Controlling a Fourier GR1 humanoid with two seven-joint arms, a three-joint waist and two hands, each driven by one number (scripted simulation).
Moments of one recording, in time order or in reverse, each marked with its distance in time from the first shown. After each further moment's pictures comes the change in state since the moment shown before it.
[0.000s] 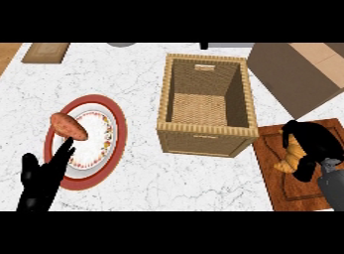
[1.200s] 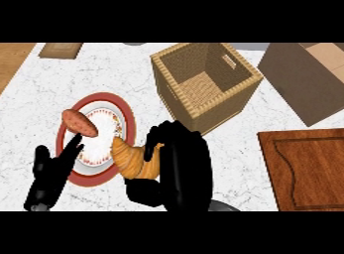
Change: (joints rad) left arm -0.049 -0.008 -0.028 0.025 -0.019 -0.016 0.037; right arm -0.286 0.485 0.617 -0.500 0.130 -0.539 0.898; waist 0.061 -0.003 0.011
